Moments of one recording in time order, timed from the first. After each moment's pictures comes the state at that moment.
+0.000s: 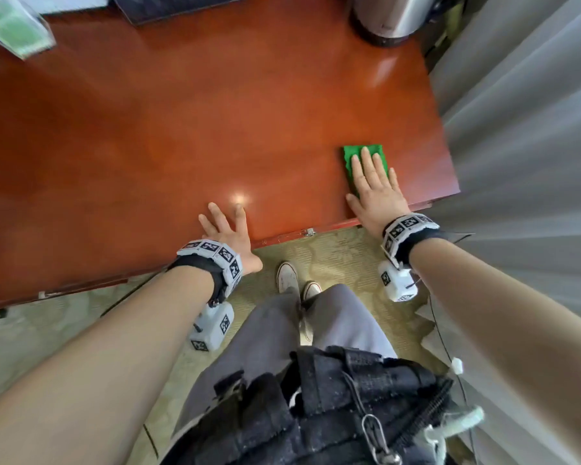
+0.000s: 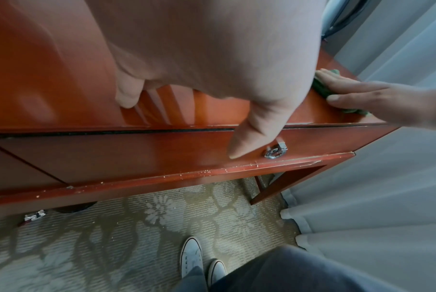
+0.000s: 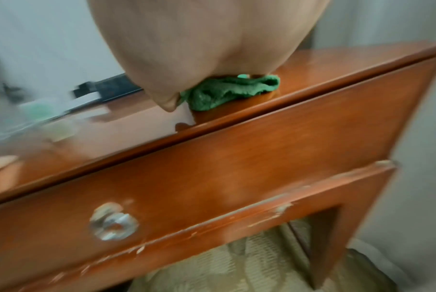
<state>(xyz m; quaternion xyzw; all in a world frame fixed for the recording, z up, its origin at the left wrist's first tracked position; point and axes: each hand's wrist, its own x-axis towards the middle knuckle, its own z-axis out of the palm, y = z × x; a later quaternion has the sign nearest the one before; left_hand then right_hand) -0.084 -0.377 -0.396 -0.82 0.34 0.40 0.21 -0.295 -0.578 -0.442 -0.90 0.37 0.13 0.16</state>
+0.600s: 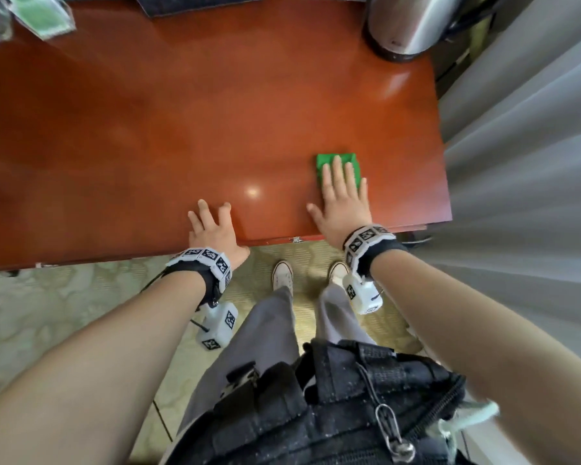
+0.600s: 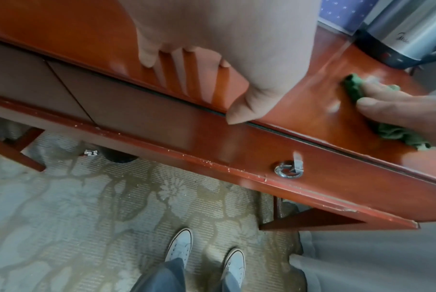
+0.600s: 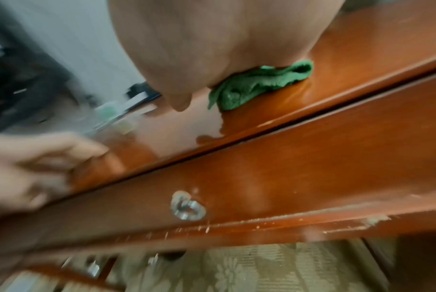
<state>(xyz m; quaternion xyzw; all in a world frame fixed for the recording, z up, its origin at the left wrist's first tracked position) -0.099 -0.387 -0.401 -0.90 0.27 0.32 0.10 -0.259 -0.571 -0.438 -0.91 0.34 0.14 0.17</state>
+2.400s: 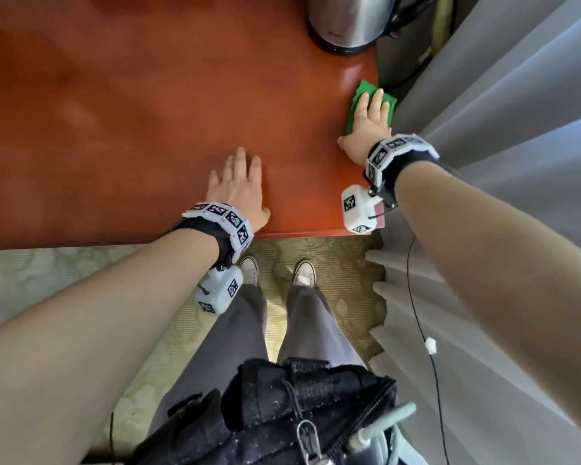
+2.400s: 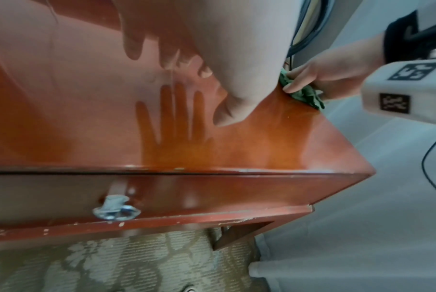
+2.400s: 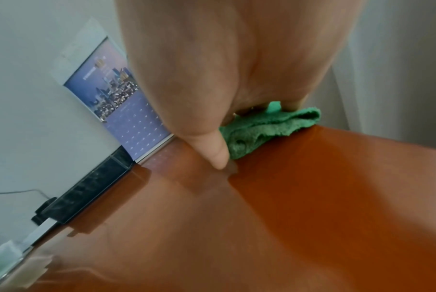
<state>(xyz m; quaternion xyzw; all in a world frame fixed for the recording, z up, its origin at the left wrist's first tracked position) -0.188 -0.546 -0.393 -0.86 0.43 0.24 0.14 -0.284 -0.770 -0.422 -0.82 0.48 0.15 0.28</state>
